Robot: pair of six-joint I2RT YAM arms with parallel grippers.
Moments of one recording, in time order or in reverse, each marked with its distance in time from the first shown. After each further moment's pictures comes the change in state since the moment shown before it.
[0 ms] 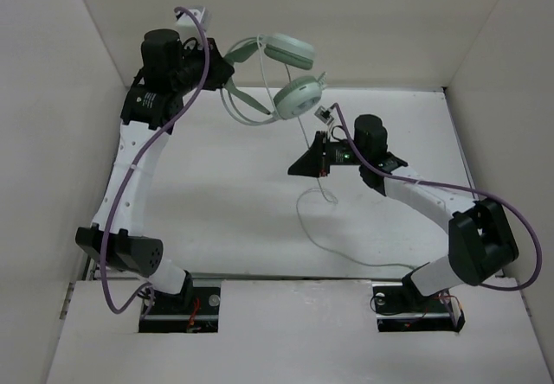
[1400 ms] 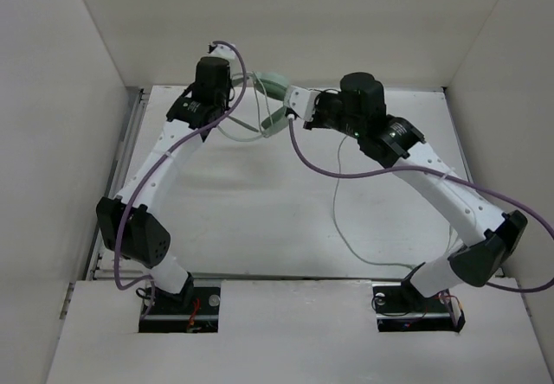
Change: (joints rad) left arm -0.109 0.092 -0.215 0.089 -0.750 0.230; right arm 0.196 -0.016 0.626 -0.761 0.837 -1.400
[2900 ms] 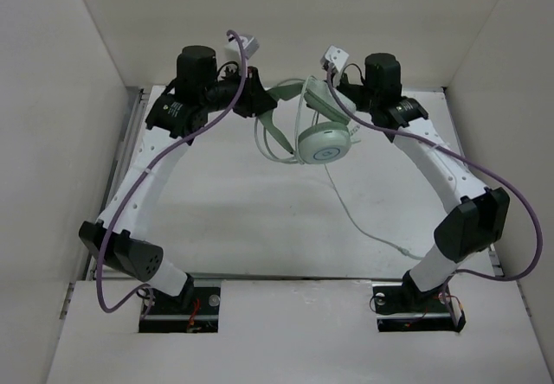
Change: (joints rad) left arm -0.051 -0.098 0.107 -0.111 0.983 -0.217; right arm -0.290 0.171 0.037 0.117 -0.480 0.518
